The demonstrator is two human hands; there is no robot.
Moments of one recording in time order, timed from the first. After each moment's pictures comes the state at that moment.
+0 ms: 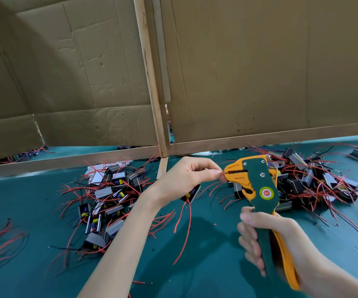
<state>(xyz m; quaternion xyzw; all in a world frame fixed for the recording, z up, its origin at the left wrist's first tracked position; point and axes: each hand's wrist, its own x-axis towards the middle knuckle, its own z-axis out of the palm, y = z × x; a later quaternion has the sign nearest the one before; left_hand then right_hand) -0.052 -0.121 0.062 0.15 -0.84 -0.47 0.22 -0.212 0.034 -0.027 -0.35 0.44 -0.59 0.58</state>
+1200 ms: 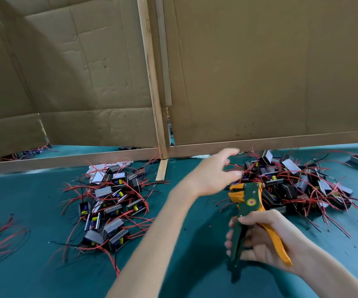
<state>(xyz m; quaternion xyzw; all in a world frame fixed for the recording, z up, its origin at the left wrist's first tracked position) -0.108 -0.104 0.071 0.28 -0.88 -0.34 0.16 -0.226 0.011 -0.029 -0.19 0.44 -0.53 0.70</state>
